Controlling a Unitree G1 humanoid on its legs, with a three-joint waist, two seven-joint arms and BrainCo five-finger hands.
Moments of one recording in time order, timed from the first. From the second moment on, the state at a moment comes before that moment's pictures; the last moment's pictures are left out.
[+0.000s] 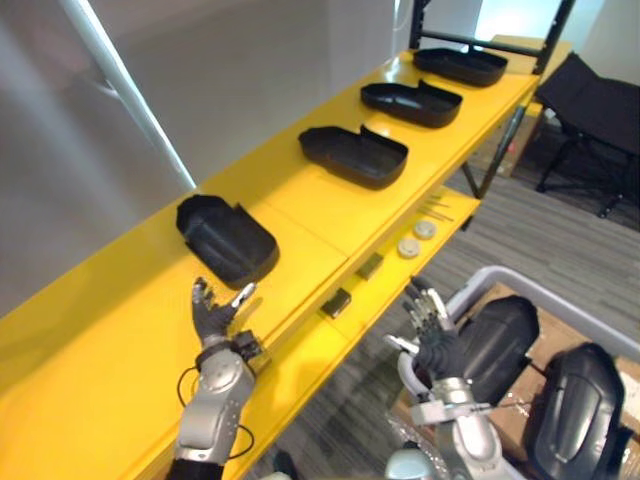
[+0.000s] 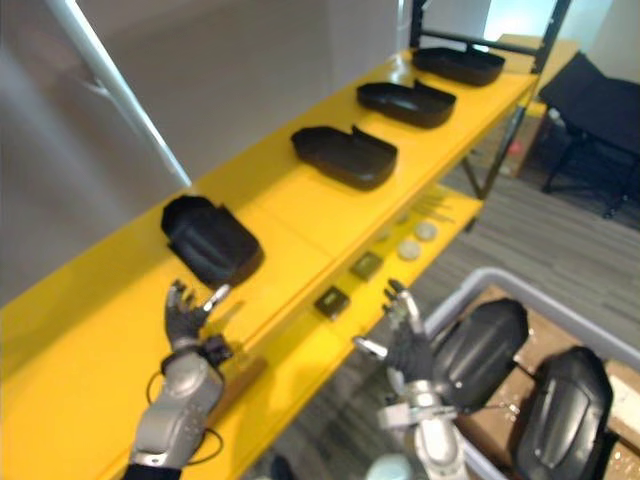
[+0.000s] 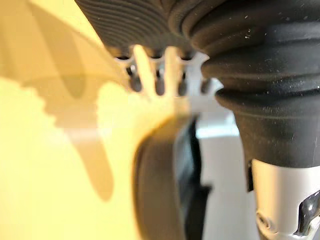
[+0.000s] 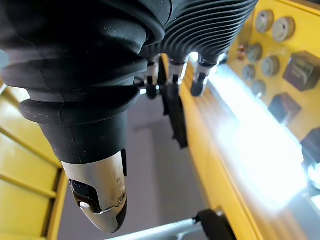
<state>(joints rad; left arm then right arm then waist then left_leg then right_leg) 0.04 0.11 -0.07 -0.17 -0.31 0.21 0.80 0.35 -0.14 0.25 -0.21 0.17 -0.32 -0.04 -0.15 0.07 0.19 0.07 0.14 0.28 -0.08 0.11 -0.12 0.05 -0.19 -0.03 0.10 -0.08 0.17</state>
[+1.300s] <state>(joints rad) 0.06 0.19 -0.33 -0.38 -0.19 -0.38 0.26 0.42 -0.09 -0.17 -0.32 0.15 -0.35 -0.28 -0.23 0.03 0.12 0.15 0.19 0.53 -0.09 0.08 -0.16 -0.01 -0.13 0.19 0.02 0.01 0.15</state>
